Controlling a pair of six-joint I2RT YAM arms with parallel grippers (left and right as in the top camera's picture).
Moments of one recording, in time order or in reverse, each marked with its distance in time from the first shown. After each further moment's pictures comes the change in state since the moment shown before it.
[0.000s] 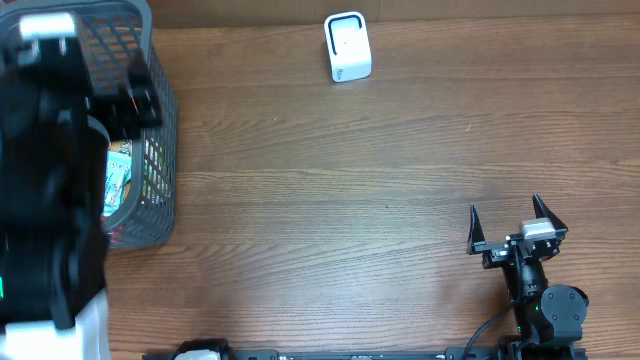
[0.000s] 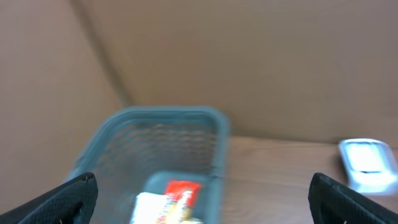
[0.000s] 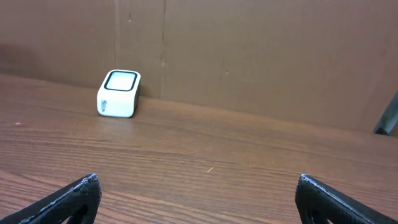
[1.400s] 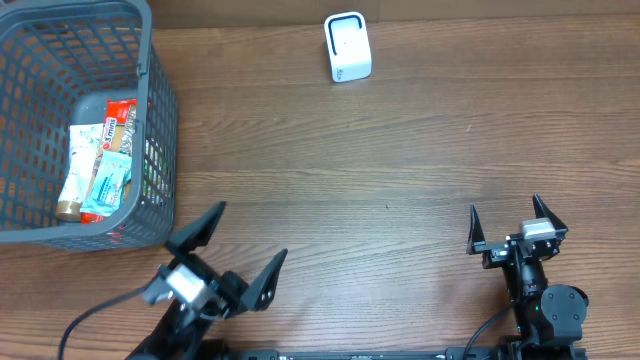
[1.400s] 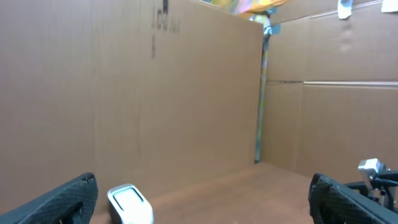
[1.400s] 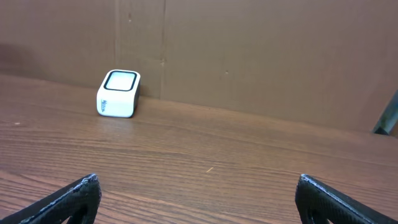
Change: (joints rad) left arm -0.015 -1.233 -1.604 1.114 0.883 -0.390; right arm 0.000 0.001 0.000 -0.001 0.001 0.000
